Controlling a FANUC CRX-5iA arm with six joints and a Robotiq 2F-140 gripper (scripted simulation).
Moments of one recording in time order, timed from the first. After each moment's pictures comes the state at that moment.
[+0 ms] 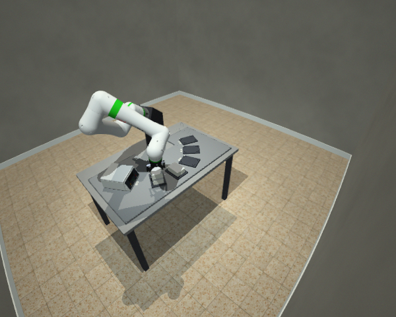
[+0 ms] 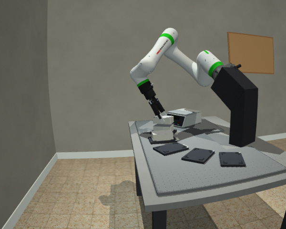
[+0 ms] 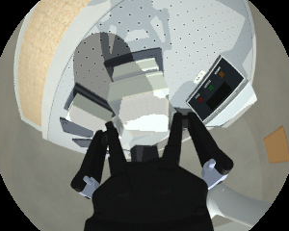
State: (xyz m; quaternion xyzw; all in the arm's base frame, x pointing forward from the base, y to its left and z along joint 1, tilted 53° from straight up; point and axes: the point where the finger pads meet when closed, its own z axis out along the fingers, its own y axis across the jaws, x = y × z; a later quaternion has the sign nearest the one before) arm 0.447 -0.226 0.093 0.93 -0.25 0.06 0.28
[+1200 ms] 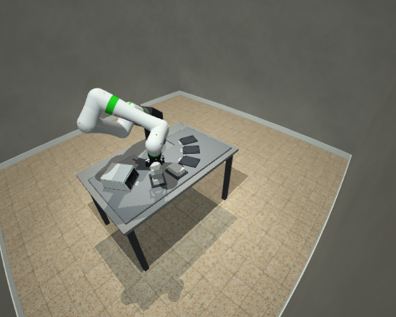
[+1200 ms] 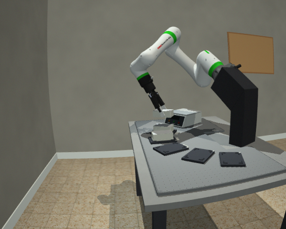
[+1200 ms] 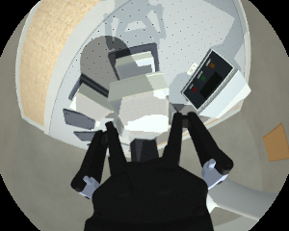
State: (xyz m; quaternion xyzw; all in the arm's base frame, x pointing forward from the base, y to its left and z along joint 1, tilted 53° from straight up) arm 0.427 -0.194 0.120 0.93 -0.25 0.06 0.28
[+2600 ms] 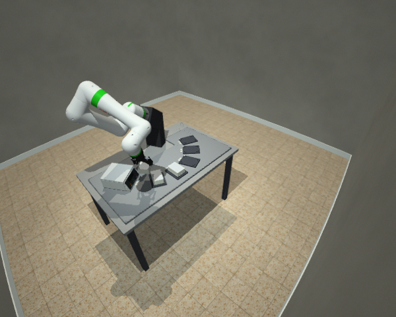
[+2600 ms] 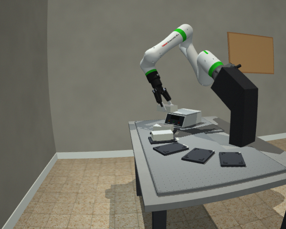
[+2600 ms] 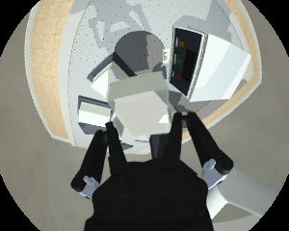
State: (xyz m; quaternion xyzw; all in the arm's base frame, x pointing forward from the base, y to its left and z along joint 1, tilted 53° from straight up) arm 0.375 -0.233 0.166 0.89 -0.39 0.13 0.18
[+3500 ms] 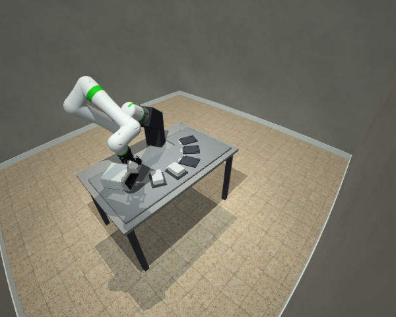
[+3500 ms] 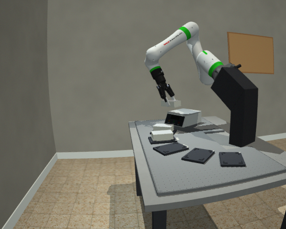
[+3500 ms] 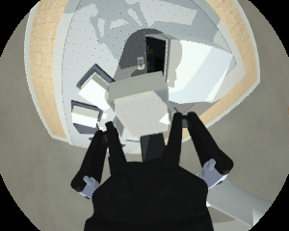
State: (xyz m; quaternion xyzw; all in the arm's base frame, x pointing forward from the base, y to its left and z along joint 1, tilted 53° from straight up) arm 0.321 -0.273 0.213 0.89 -0.39 0.13 0.18
